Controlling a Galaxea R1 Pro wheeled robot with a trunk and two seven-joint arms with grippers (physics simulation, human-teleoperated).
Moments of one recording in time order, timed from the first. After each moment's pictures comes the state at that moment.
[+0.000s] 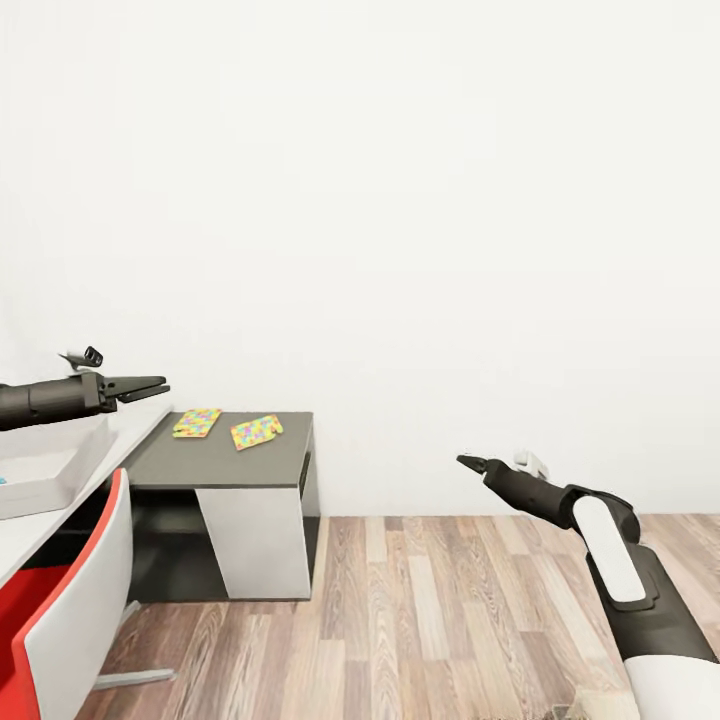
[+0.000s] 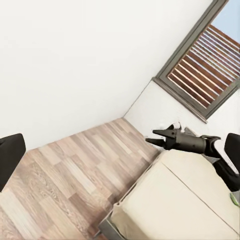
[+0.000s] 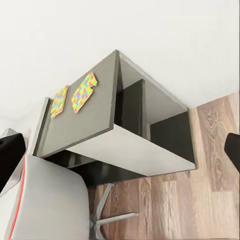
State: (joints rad) left arm -0.93 0.53 0.25 -1.08 0.06 1.03 -1.57; right arm -0.52 -0.16 -0.12 -1.31 -0.87 0.88 0.05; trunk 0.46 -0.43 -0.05
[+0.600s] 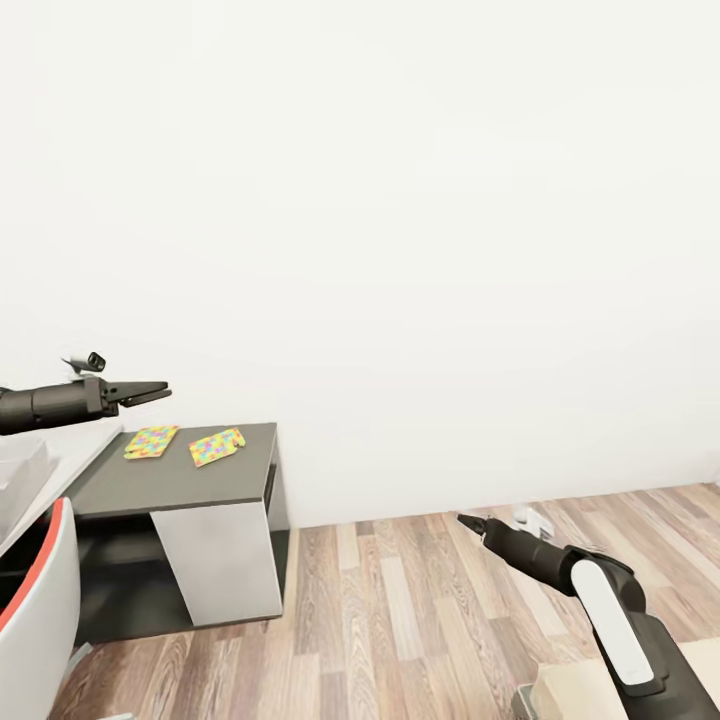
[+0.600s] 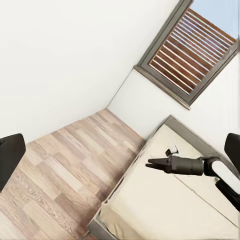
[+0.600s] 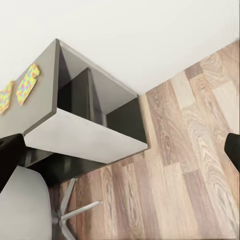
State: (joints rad) left arm -0.92 0.52 0.24 -1.07 0.06 1.01 -1.57; right arm -0.33 -0.15 -0.10 -1.35 -0.78 0.82 0.06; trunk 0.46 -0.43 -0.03
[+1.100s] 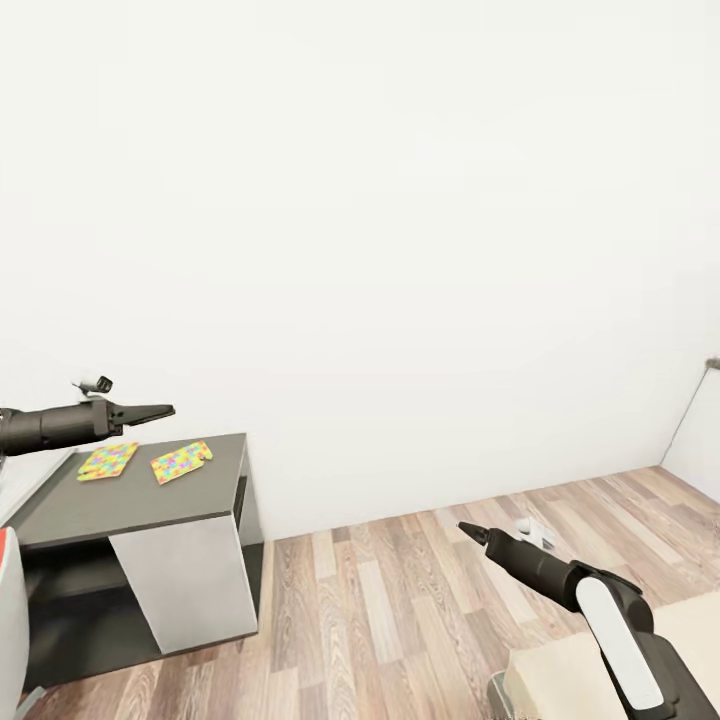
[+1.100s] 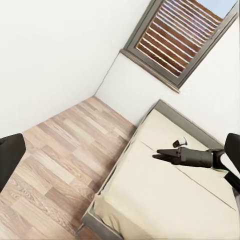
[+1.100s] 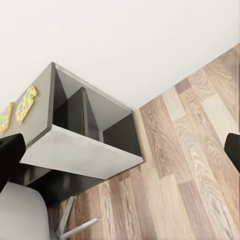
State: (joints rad) left arm -0.86 0.52 0.25 -1.06 0.06 0.94 -1.57; right arm -0.28 -0.15 -0.09 -1.36 -0.78 0.76 0.12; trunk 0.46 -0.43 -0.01
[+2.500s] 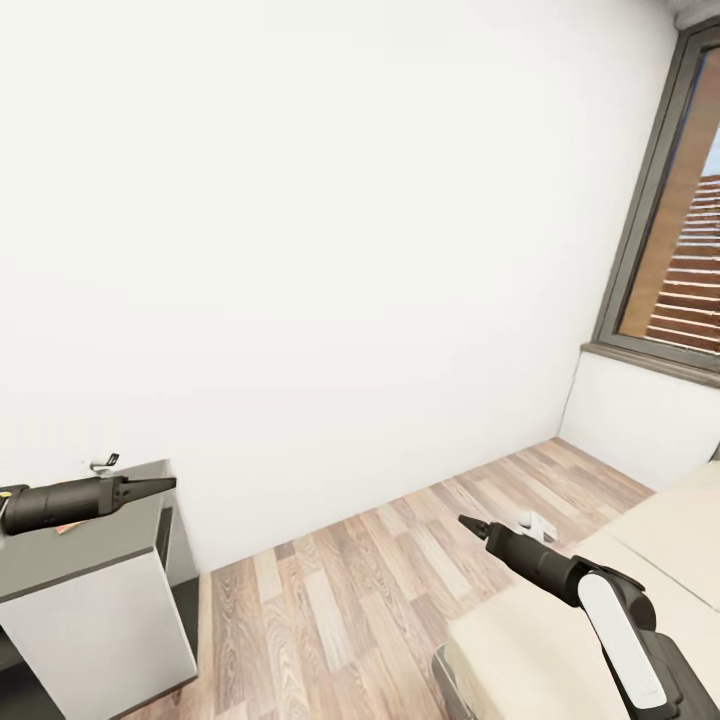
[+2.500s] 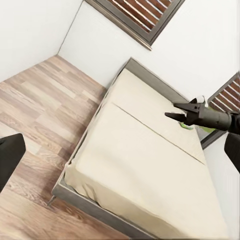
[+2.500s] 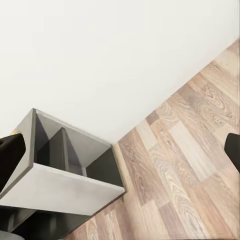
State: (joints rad) left arm -0.61 0.50 0.28 -1.06 0.06 0.80 -1.57; right arm -0.28 -0.15 -0.09 -1.40 -0.78 0.76 0.12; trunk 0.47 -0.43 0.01
